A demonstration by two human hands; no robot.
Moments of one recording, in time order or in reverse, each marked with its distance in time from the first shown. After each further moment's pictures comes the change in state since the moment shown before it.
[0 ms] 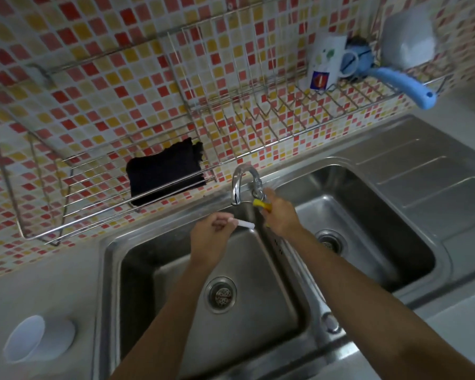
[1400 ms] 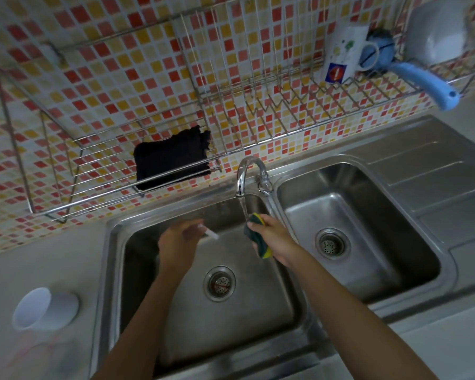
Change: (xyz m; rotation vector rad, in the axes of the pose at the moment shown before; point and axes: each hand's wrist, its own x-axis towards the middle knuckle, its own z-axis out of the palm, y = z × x) left_hand -0.019 -0.044 -0.048 0.378 0.097 0.044; right_hand -0.049 -0.007 0.029 0.970 -0.328 0.400
